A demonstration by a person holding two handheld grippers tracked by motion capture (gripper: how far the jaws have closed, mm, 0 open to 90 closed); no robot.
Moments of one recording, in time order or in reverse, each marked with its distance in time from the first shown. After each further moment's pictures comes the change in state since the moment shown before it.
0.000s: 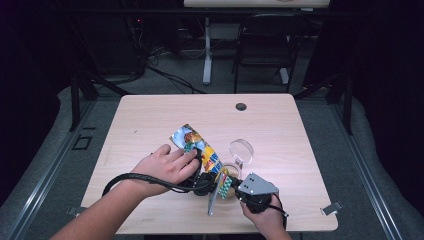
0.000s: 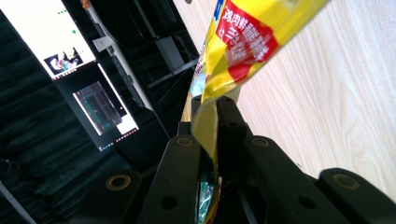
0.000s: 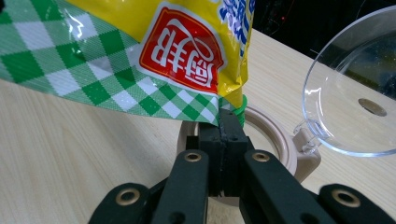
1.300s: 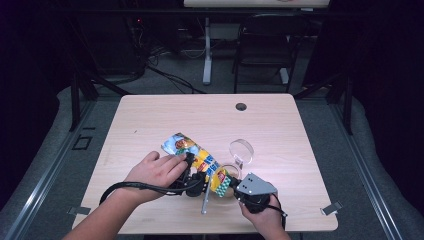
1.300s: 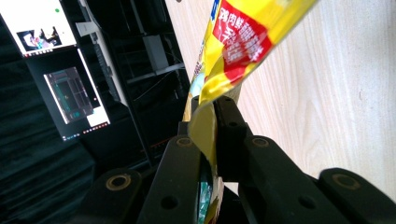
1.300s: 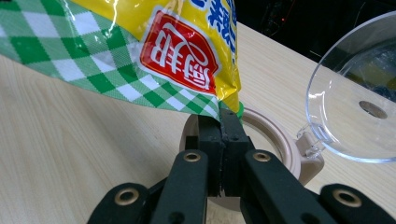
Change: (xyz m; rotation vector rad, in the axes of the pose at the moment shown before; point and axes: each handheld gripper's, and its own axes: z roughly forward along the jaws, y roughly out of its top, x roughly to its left) left arm -0.021 -0.014 0.008 -0.035 -0.053 -0.180; right arm 0.002 0.001 0.002 -0.006 -0.001 -0.005
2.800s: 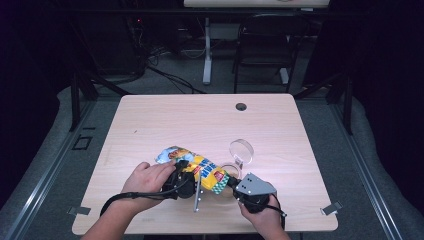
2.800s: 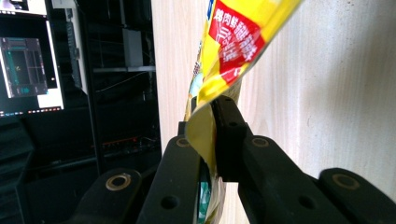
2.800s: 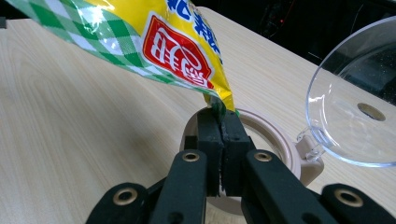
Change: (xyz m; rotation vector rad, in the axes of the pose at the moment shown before) left arm -0.026 -0.017 0.013 -0.071 -0.089 -0.269; right arm 0.001 0.001 0.001 -0.003 -0.008 -0.007
